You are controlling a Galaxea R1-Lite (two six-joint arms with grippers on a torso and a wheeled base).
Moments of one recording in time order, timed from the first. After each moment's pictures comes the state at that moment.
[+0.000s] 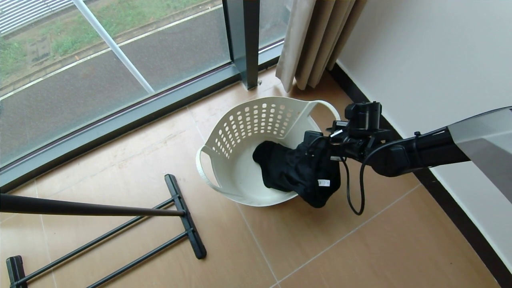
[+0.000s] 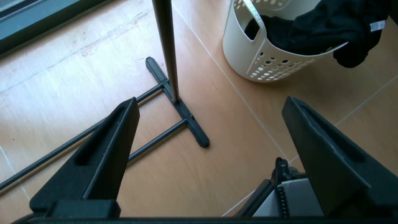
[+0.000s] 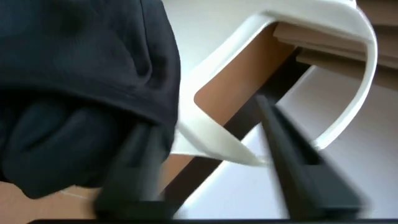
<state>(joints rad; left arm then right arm) -0.01 0.01 -0.02 0.04 -0.10 0.02 0.32 2.19 -1.46 -0.39 -0.24 -1.29</state>
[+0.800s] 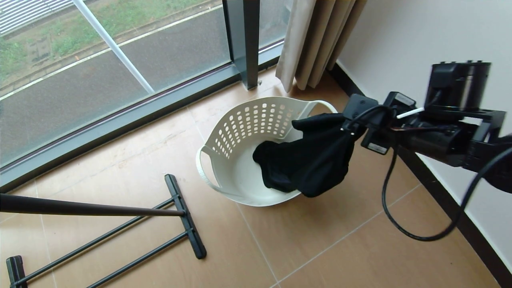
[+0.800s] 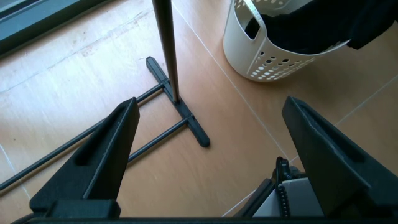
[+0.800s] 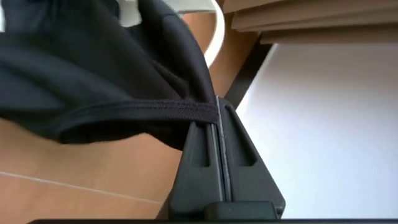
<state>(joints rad) -0.01 0.01 -0.02 0.04 -0.11 0.03 0.39 1.66 -1.08 -0.37 -0.25 -1.04</state>
